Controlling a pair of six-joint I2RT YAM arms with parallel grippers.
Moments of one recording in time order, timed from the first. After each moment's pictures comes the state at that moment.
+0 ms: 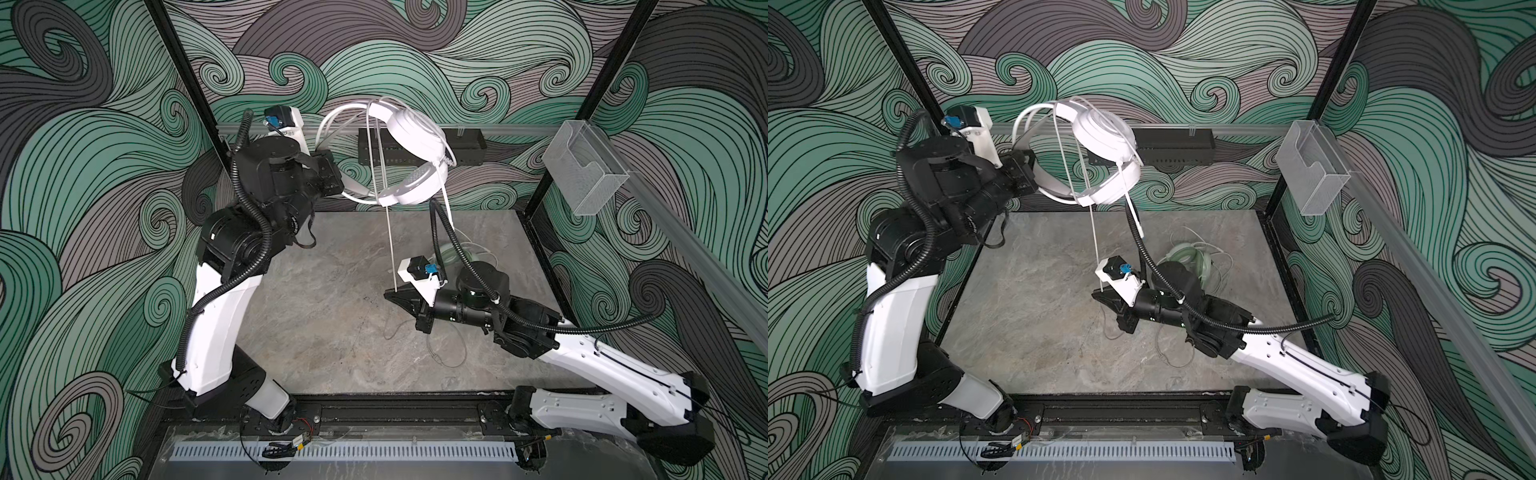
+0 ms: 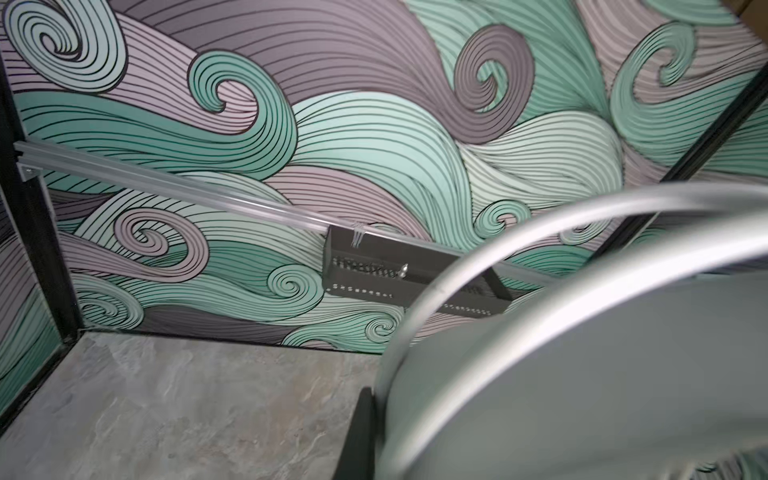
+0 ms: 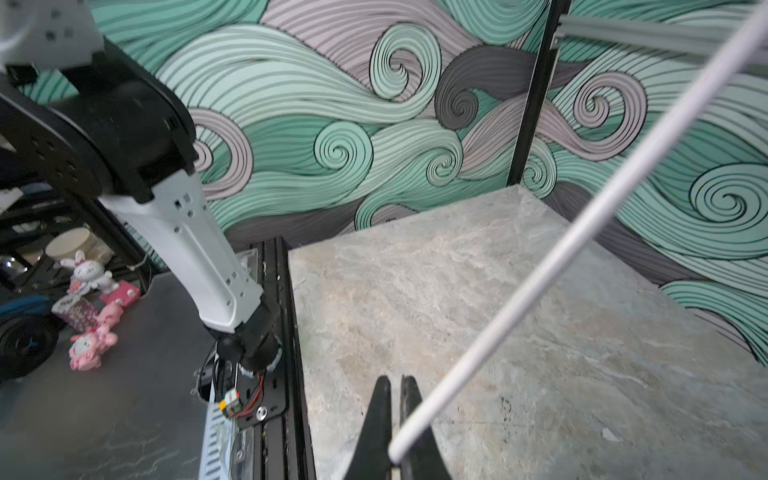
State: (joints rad) left arm -0.62 1.55 2.49 -1.01 -0.42 -0.43; right arm 1.02 1.09 1.16 -0.29 -0.21 -0.04
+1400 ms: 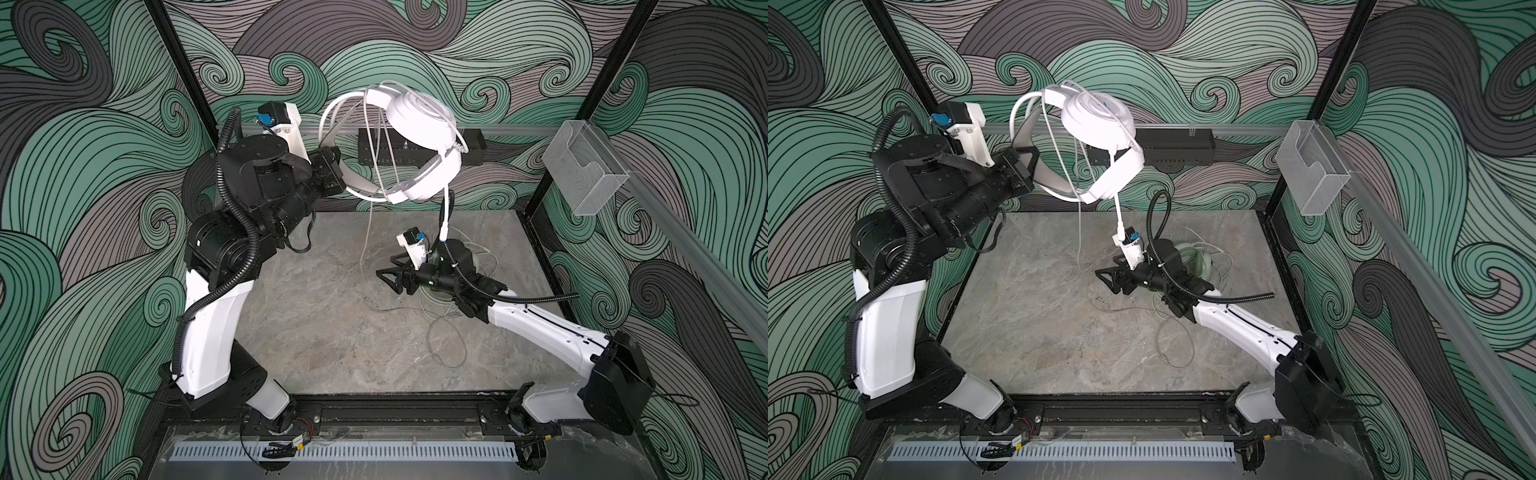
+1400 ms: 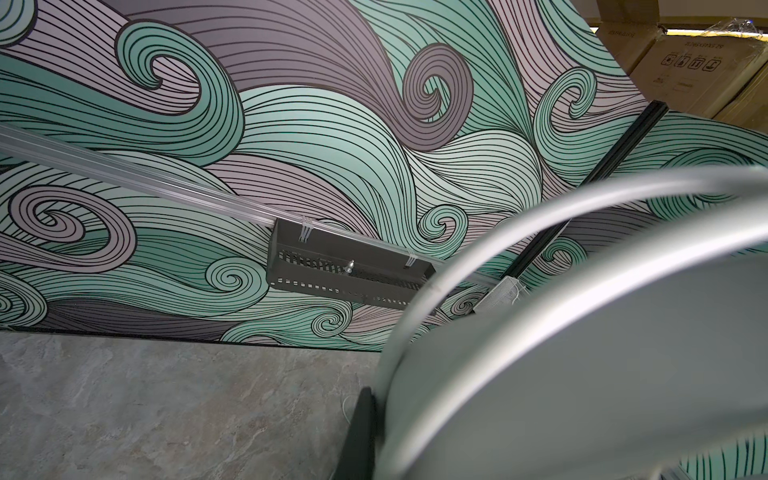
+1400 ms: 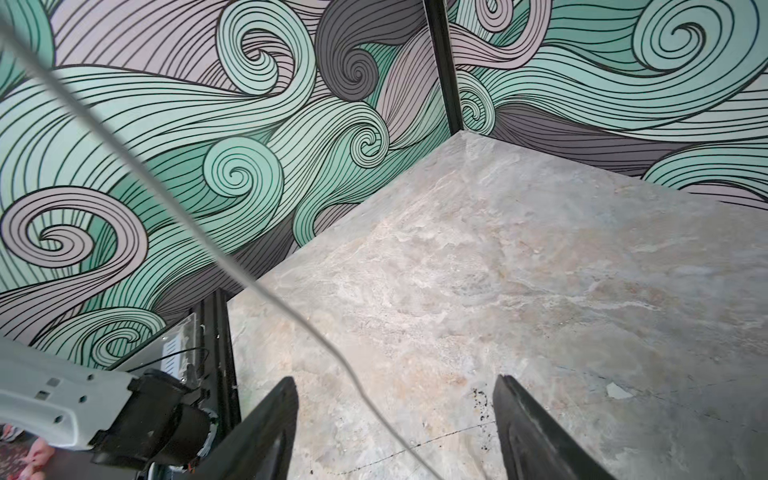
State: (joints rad) left arm -0.66 1.55 2.53 -1.03 -0.34 -0.51; right arm 0.72 1.41 1.04 0.08 -0.39 0.20
